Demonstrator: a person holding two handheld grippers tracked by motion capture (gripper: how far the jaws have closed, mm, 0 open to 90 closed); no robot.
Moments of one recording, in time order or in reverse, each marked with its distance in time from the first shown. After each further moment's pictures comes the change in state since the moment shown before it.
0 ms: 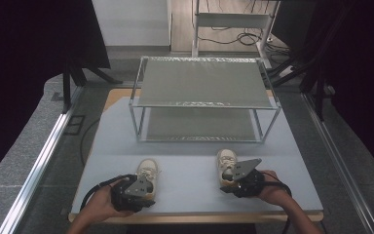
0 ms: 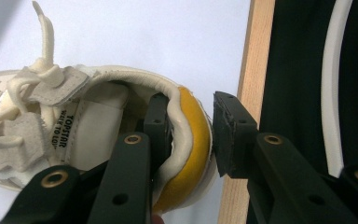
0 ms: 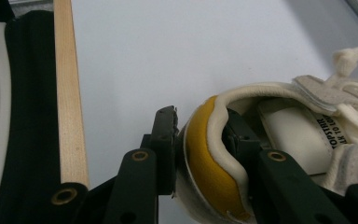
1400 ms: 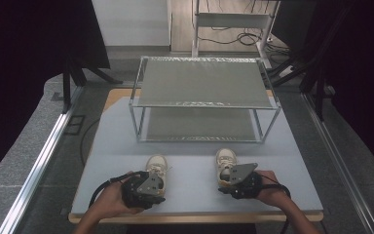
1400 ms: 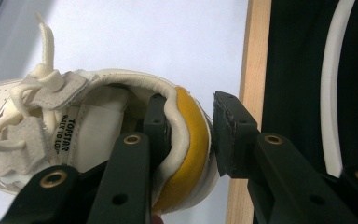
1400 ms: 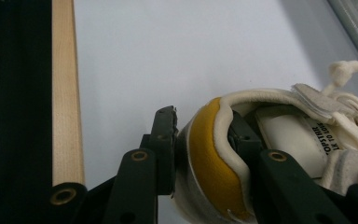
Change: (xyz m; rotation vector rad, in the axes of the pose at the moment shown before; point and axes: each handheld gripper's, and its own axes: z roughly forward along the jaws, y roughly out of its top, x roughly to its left) left arm -0.002 0.034 0.003 -0.002 0.018 0.062; right arm 0.009 0.008 0.002 0.021 -0.040 -0.095
